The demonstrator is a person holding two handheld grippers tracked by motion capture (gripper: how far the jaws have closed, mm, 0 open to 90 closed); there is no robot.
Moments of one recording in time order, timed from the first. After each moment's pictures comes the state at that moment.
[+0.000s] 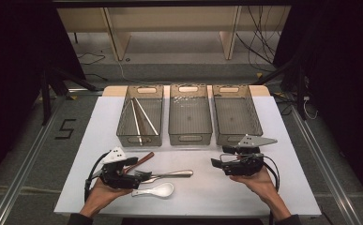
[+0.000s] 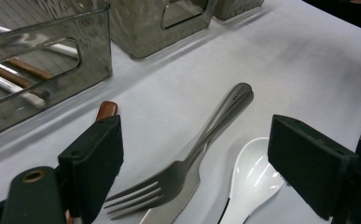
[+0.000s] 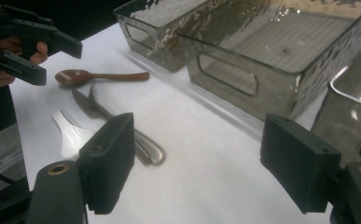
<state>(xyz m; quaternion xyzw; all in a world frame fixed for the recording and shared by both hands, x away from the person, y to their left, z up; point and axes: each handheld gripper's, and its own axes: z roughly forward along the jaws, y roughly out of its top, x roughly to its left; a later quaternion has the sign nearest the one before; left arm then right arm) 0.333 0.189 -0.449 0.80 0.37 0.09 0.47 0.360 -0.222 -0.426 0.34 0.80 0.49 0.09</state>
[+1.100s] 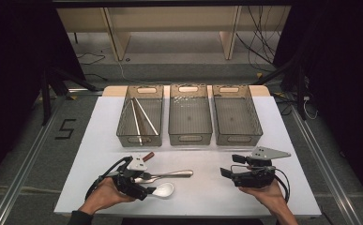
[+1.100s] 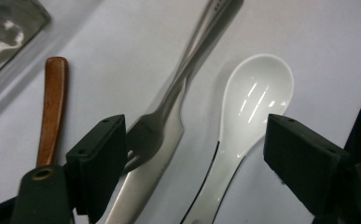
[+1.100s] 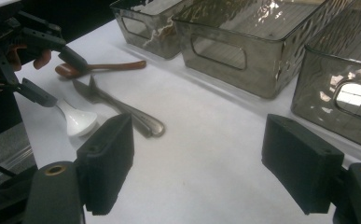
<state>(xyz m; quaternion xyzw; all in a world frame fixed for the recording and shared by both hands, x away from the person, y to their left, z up) 0.331 0.154 -0.454 0.91 0.27 0.07 0.30 0.329 -0.245 -0.434 0.36 0.78 0.49 0.10</state>
